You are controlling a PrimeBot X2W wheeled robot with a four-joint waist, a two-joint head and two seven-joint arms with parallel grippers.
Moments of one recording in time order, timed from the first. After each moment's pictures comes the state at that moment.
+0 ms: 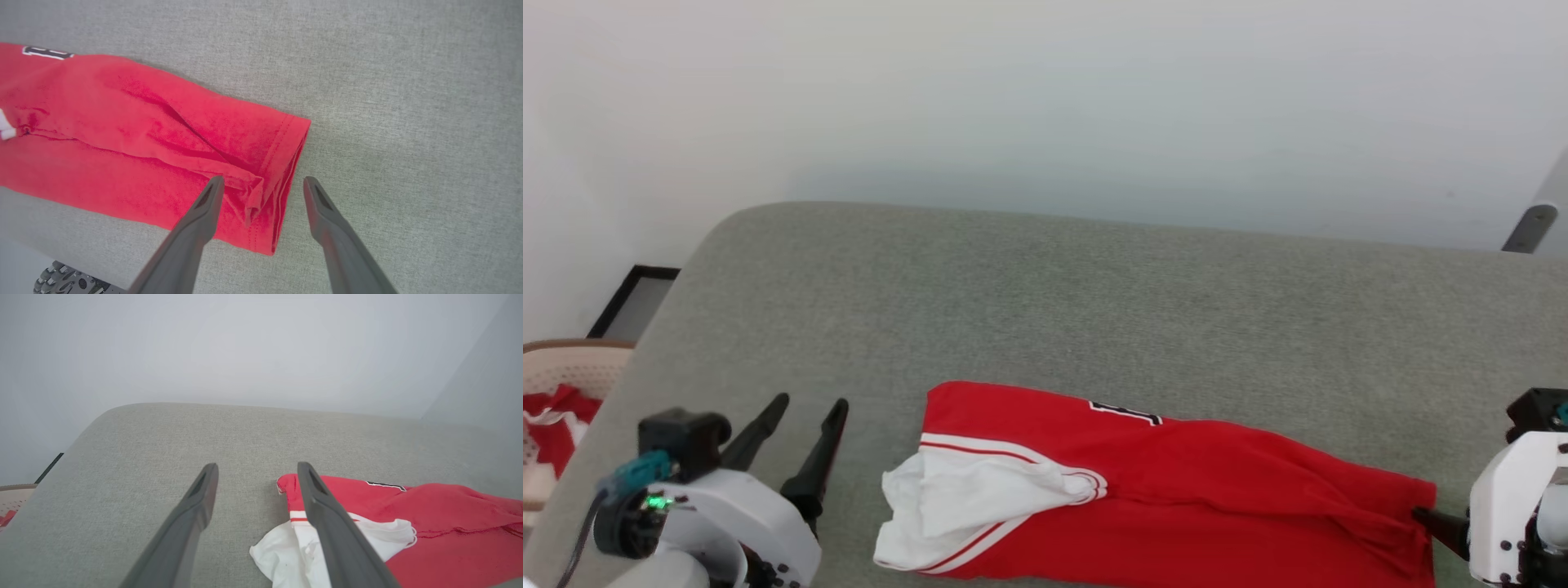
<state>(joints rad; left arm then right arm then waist) -0.36 0.85 -0.83 0.06 -1.12 0.24 -0.24 -0.16 -0.33 -0.06 0.17 0.51 0.13 0.97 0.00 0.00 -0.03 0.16</state>
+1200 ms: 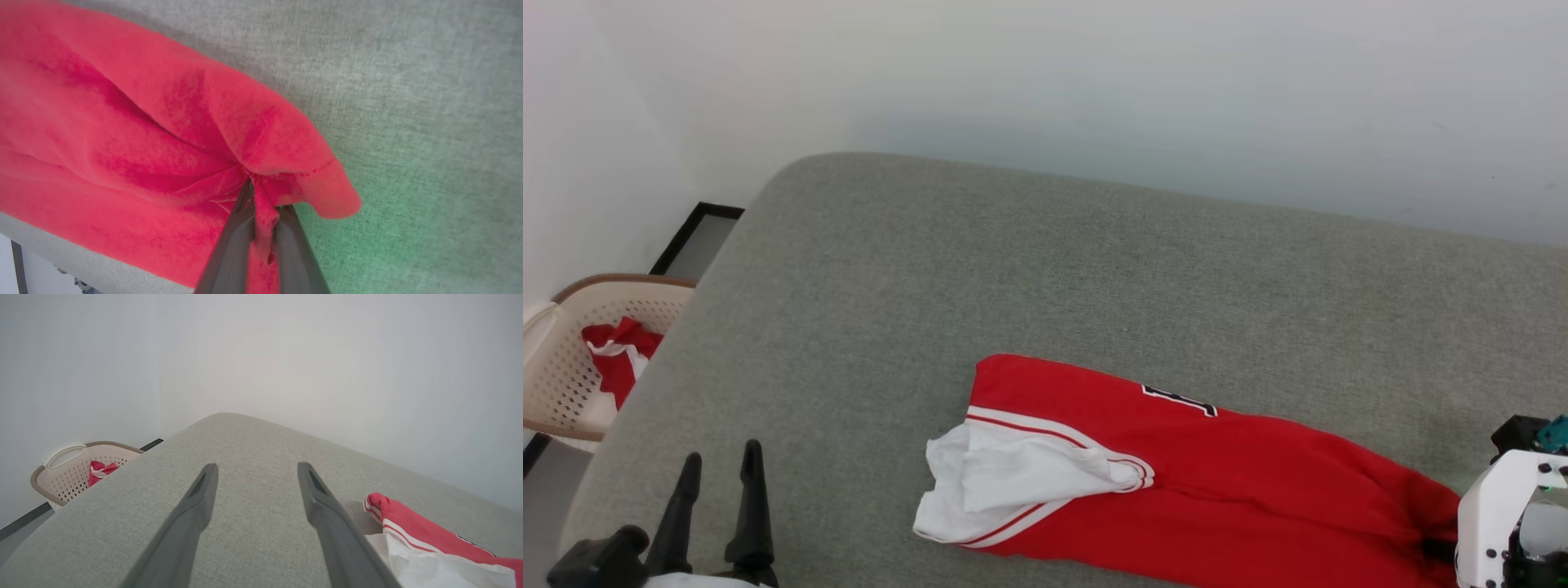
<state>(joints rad) 0.05 0.24 0.08 0.16 -0.50 -0.09 -0.26 -0.25 -0.35 0.00 0.49 0.56 0.13 0.90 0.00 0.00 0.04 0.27</state>
